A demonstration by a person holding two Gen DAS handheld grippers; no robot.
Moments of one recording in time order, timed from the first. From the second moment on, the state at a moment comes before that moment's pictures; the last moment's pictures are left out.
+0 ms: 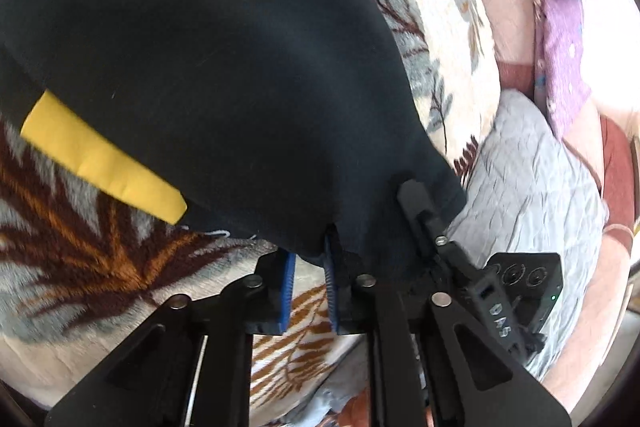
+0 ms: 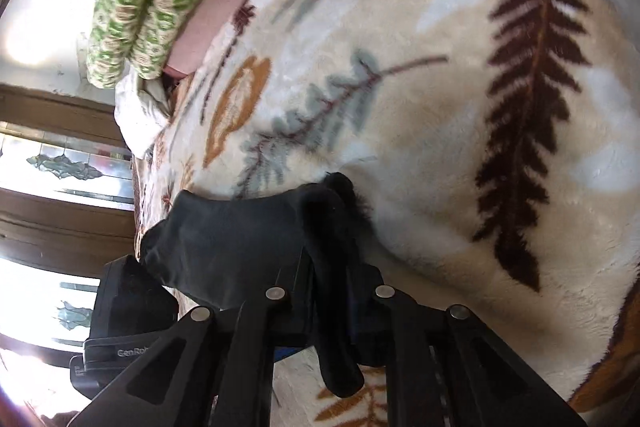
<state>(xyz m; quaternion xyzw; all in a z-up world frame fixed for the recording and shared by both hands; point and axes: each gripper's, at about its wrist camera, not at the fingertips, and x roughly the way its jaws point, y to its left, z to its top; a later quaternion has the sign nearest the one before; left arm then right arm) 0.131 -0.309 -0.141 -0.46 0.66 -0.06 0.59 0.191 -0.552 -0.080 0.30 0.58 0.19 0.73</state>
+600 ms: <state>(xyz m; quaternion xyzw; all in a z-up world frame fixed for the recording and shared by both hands) 0.144 -0.295 -0.121 -0.45 0.65 -0.14 0.59 0.182 -0.530 -0.030 0.27 0.57 0.14 0.76</state>
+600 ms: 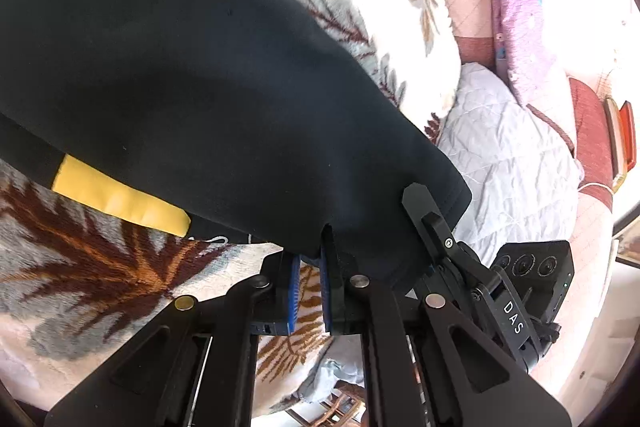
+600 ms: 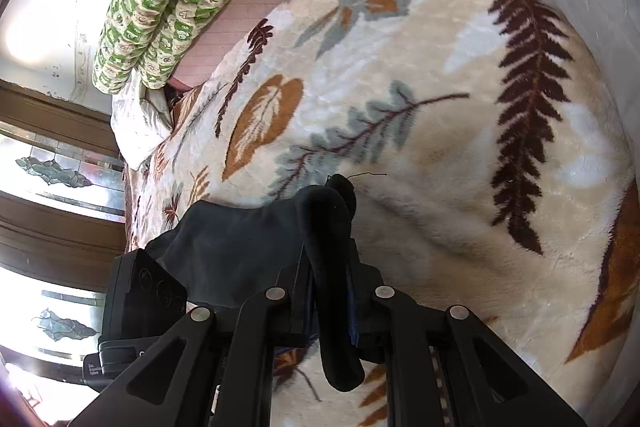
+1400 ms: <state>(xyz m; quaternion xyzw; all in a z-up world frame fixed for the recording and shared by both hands) 0.144 -0.123 -0.137 -0.53 0.62 -0.07 0.57 0.223 -0.342 -0.022 0.16 0.62 0.16 0.75</state>
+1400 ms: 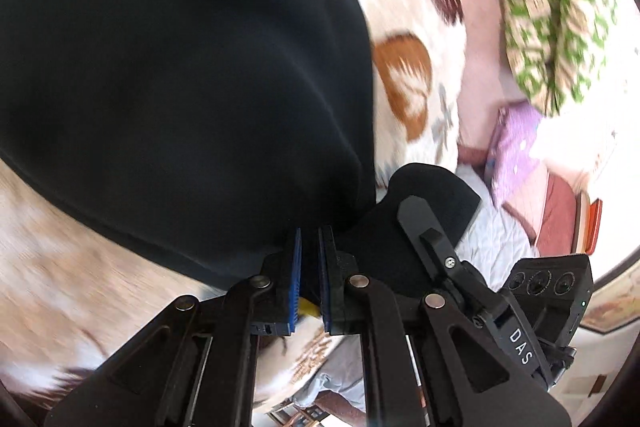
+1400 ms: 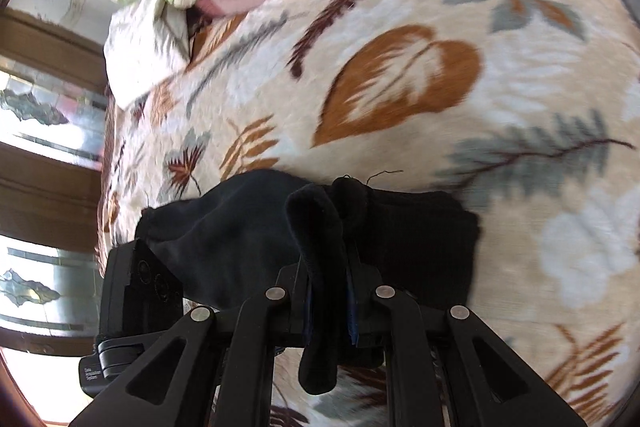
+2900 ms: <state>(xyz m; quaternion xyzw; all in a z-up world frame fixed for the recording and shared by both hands) 0.233 -0.167 -0.102 -0.15 0.72 -0.20 0.65 0.091 -0.383 -0.124 0.64 0.39 0.04 0.66</state>
